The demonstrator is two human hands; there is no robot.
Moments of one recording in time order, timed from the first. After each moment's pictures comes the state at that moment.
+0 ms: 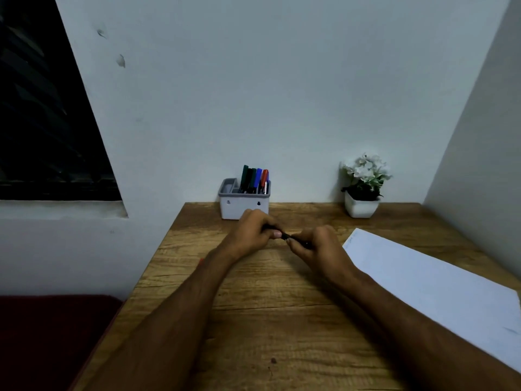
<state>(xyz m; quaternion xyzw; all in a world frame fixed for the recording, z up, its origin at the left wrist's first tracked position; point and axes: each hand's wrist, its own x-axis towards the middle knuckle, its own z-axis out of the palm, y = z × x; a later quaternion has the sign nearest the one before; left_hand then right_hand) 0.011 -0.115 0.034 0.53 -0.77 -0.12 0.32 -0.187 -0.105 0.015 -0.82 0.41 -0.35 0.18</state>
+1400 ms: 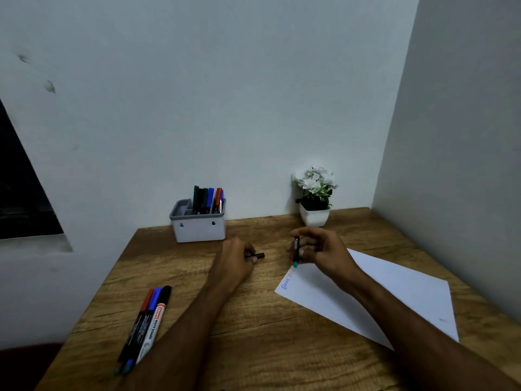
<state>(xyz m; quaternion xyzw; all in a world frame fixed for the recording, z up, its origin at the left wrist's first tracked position) -0.055 -0.141 -0.005 0.64 -0.70 -0.07 0.31 -0.284 -0.121 0.020 -0.64 0.40 -0.48 0.45</state>
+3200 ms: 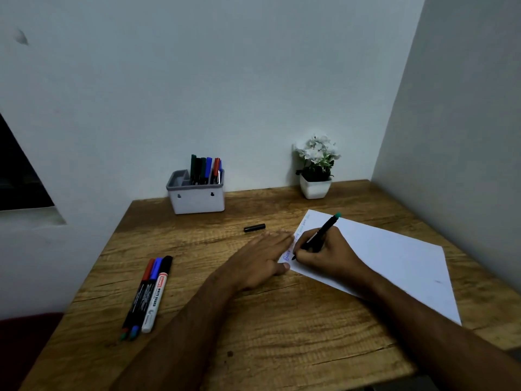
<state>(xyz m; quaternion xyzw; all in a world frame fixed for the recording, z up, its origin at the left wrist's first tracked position) -0.080 -0.096 -0.019 0.45 -0.87 -0.16 0.11 -0.273 -0.089 -0.012 -0.72 0.51 -0.39 0.26</state>
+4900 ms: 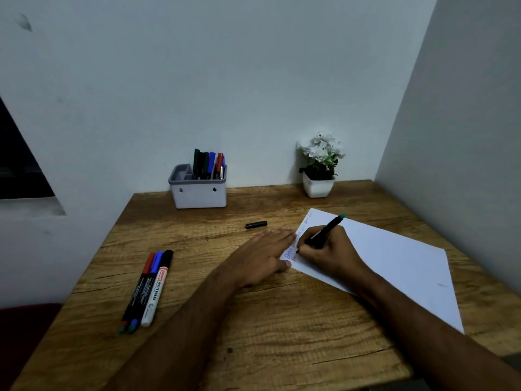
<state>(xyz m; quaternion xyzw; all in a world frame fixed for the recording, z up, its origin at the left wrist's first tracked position) -0.080 -0.093 -0.016 0.45 -0.87 -0.17 0.12 -0.277 -0.082 -0.003 -0.73 0.50 -0.38 0.27</state>
